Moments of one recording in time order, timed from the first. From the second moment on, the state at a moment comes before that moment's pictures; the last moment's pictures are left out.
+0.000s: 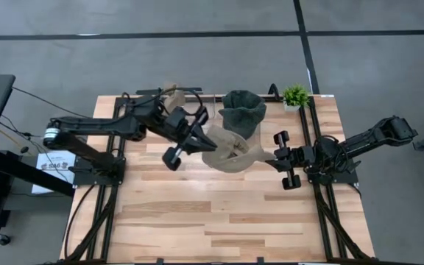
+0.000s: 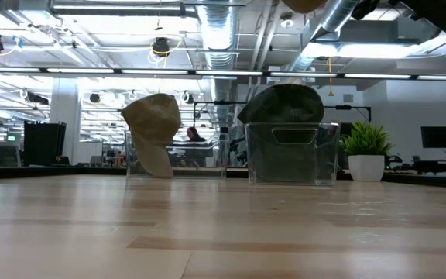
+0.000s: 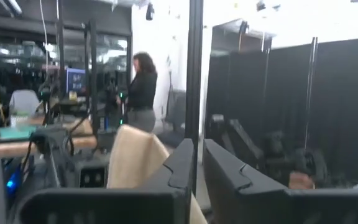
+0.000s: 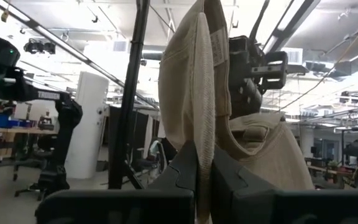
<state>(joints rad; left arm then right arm) -0.01 1.41 1.31 0.38 0.52 -0.11 0.24 0.93 0.22 1.19 0.01 -0.19</state>
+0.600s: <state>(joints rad) -0.03 1.33 1.31 -0.08 0.41 0.18 0.23 0.93 0.22 1.19 0.06 -0.09</state>
